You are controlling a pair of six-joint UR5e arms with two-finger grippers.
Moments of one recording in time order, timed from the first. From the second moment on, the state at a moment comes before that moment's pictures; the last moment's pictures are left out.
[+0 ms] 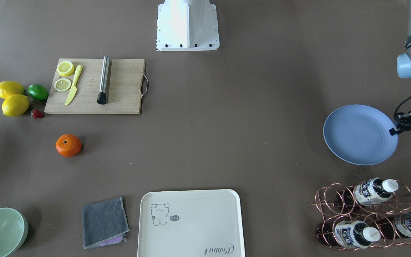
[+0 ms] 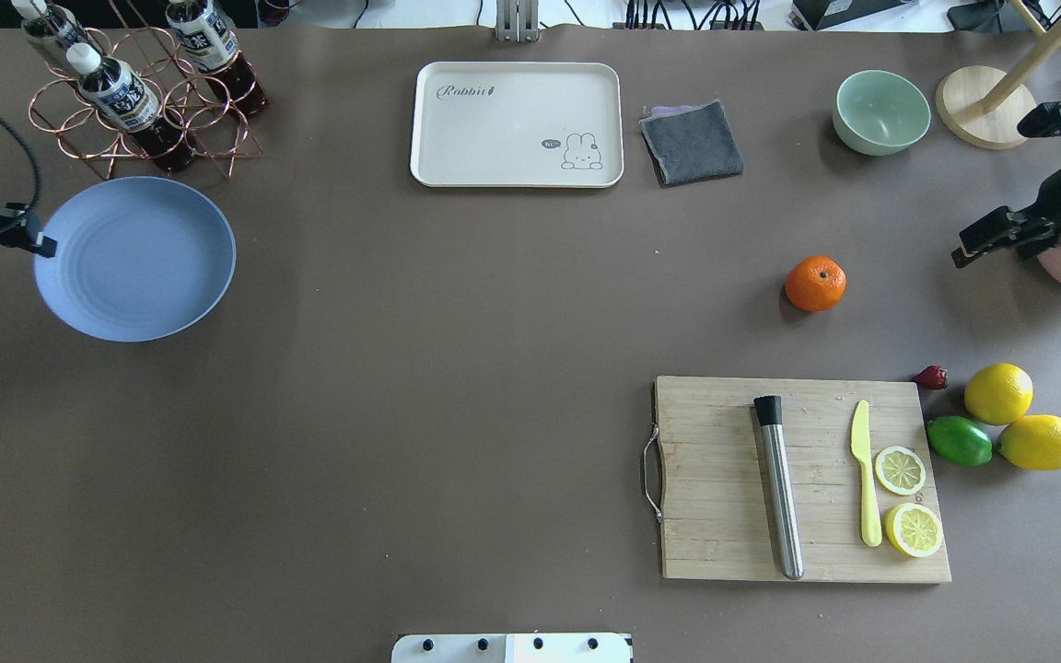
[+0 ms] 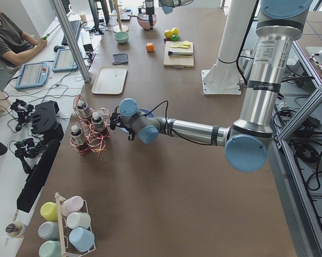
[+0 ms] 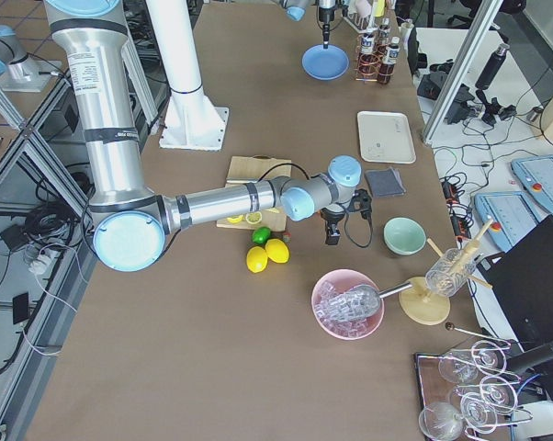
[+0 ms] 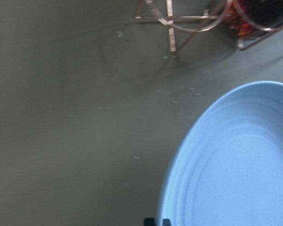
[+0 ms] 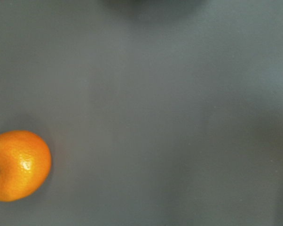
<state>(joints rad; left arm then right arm) -1.04 -1.78 -1.53 -2.22 -2.33 -0.90 1.13 -1.41 1.61 -1.30 2.34 0.49</state>
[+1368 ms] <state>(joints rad) -0.54 -2.08 -1.57 -2.18 -1.96 -1.35 0.87 -1.27 1.55 -1.26 2.13 0.71</state>
